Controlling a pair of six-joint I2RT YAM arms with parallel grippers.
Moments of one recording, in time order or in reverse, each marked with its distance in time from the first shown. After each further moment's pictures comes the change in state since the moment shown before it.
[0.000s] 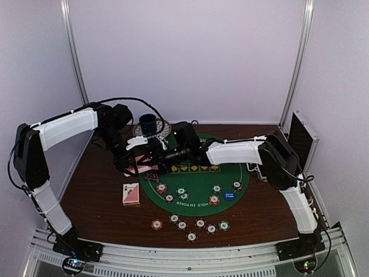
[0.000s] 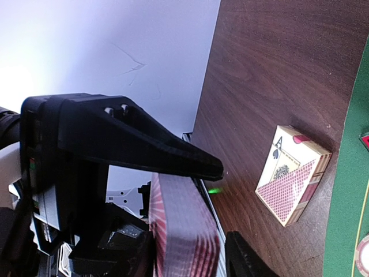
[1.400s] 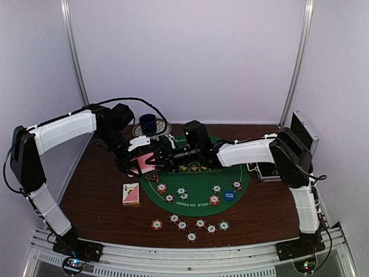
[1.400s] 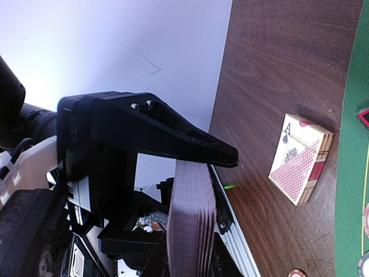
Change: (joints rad) left arm -0.032 -0.047 -0.043 0.070 0.005 0.021; right arm -0.019 -0.136 -0.220 0.178 0.001 0.096
